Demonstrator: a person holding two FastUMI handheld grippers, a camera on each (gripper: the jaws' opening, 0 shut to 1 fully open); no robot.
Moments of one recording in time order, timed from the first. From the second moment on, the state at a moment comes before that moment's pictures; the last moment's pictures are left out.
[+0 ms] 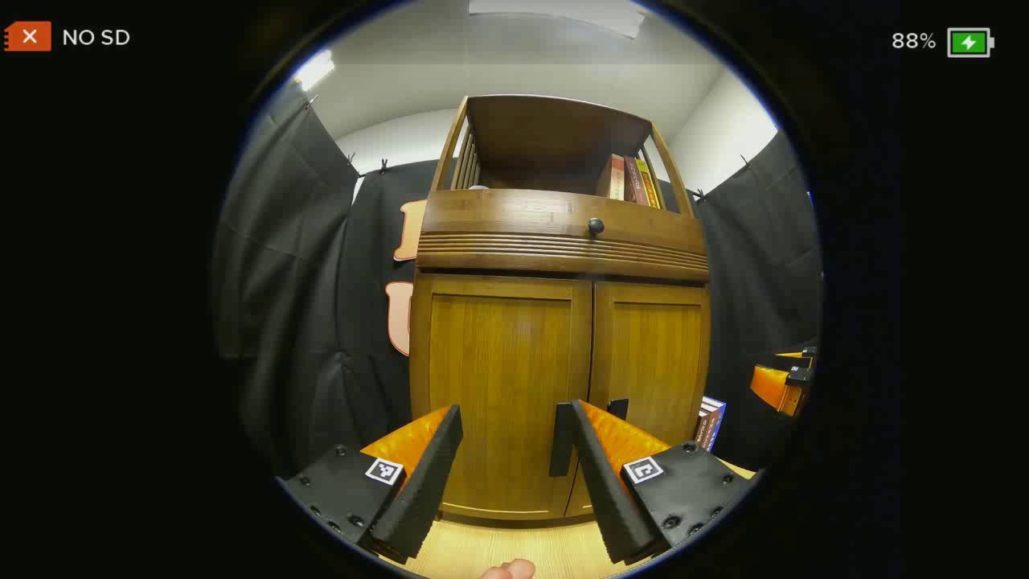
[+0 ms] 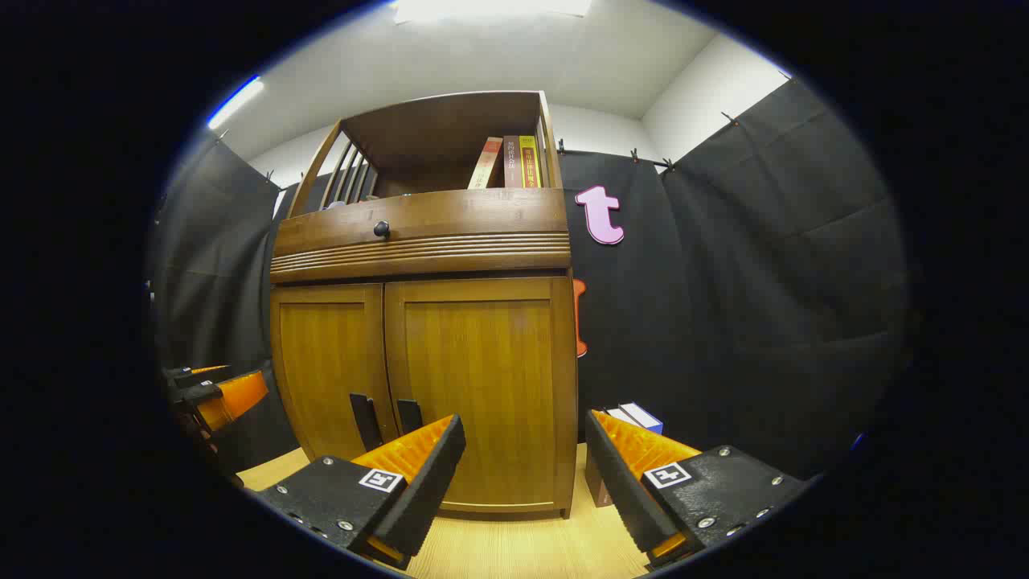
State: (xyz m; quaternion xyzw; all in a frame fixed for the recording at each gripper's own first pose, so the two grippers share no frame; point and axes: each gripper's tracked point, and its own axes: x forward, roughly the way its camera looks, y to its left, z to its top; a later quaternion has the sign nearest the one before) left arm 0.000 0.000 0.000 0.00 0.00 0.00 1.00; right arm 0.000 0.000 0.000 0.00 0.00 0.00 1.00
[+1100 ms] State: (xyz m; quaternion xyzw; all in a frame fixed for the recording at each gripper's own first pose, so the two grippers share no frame) left arm -0.002 0.005 -0.001 0.00 0.00 0.01 1.00; right arm -0.002 0.004 -0.005 0.00 0.00 0.00 1.00
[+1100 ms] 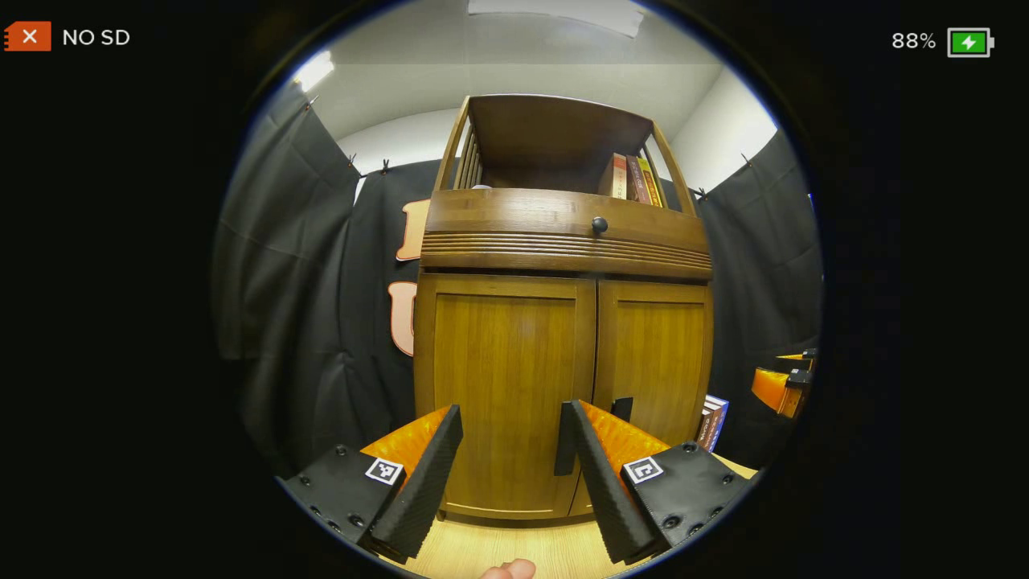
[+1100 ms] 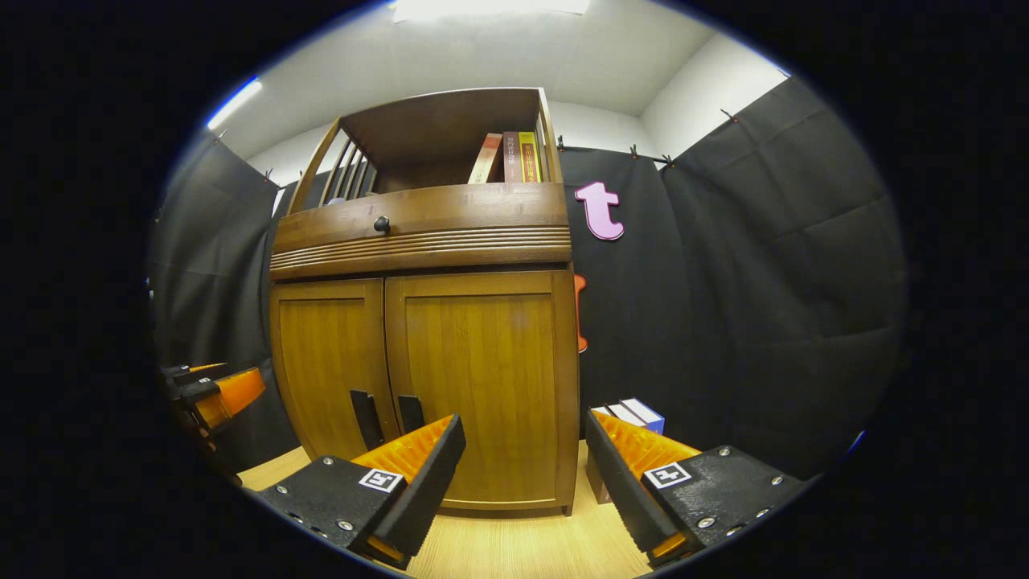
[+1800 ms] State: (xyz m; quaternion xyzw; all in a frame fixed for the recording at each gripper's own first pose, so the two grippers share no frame) left arm -0.015 0.012 0.000 0.00 0.00 0.02 1.00; right arm 0.064 0.087 -0.035 0.01 0.02 0.09 1.00
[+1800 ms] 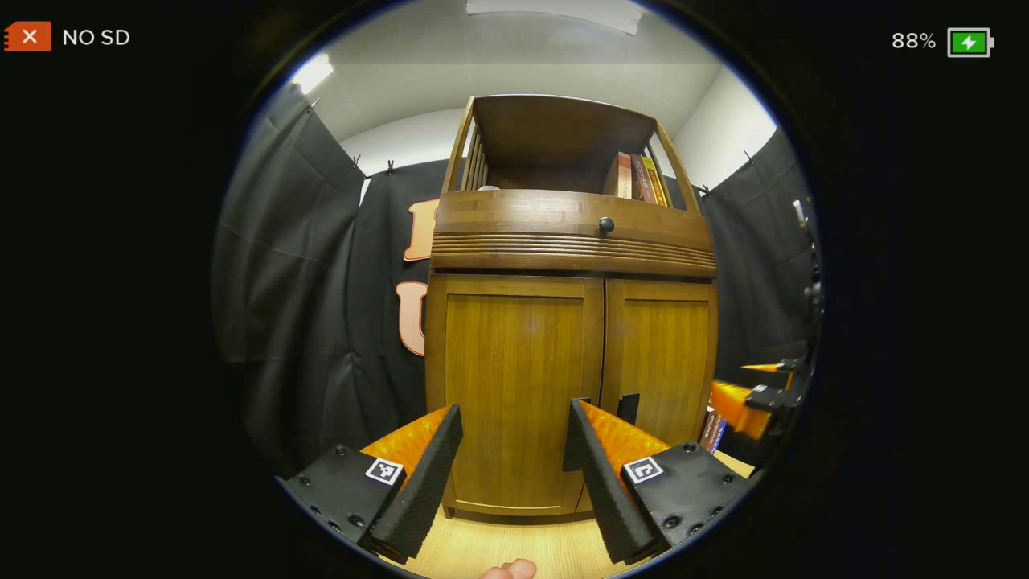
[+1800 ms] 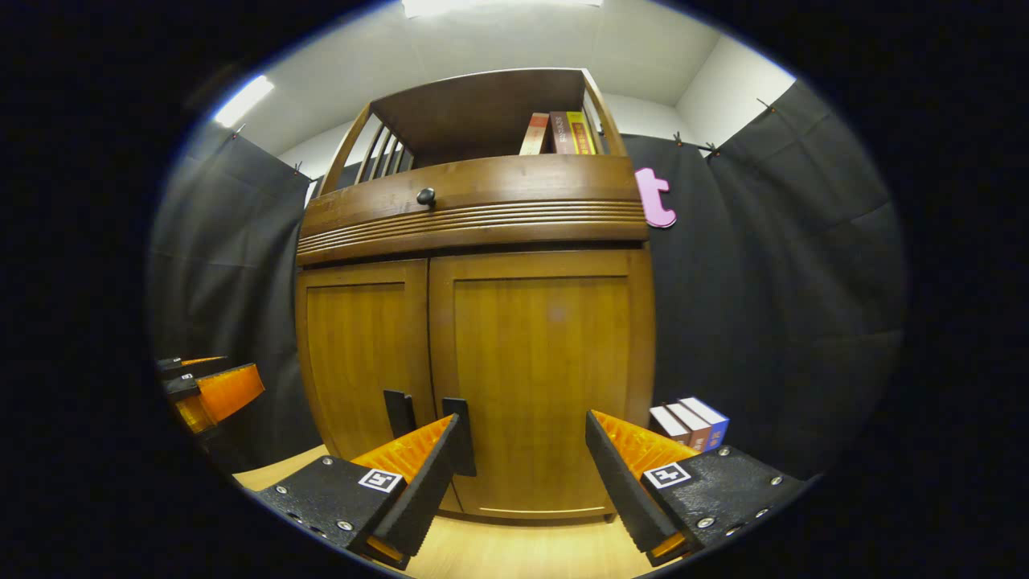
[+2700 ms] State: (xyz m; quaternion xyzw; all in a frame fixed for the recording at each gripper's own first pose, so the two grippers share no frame) left arm -0.027 0.051 -0.007 0.00 0.02 0.07 1.00; right arm 0.201 0.163 -0.132 -0.07 0.03 0.08 0.99
